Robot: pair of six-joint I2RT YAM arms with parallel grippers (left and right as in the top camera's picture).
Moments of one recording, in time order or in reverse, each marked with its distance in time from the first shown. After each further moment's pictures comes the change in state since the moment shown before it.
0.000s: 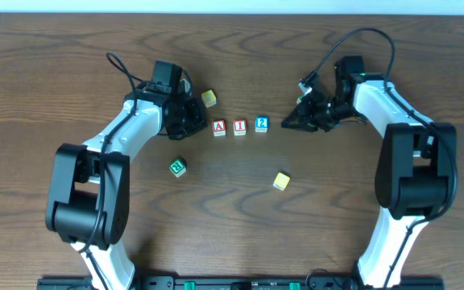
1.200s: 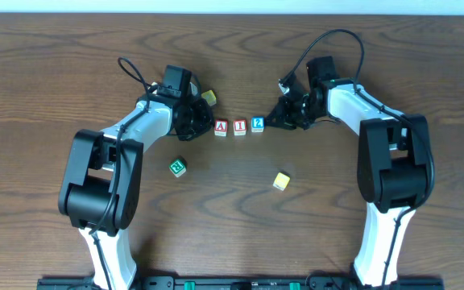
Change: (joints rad) left arm -0.035 0.093 0.000 0.128 0.014 -0.090; right arm 0.112 0.072 -0.002 0.227 0.060 0.164
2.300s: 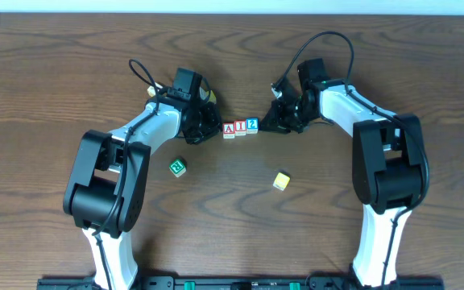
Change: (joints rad) left arm -0.048 0.000 0.000 -0.020 -0.010 -0.041; right arm 0.041 0.000 0.000 -0.034 0.022 0.020
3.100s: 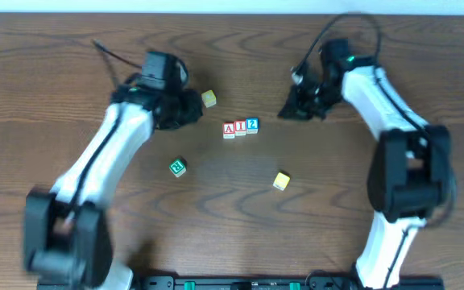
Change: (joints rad) left arm 0.069 -0.348 0.047 -0.246 -0.105 0.246; right arm -0.077 -0.123 0.196 -0.355 0.115 -0.069
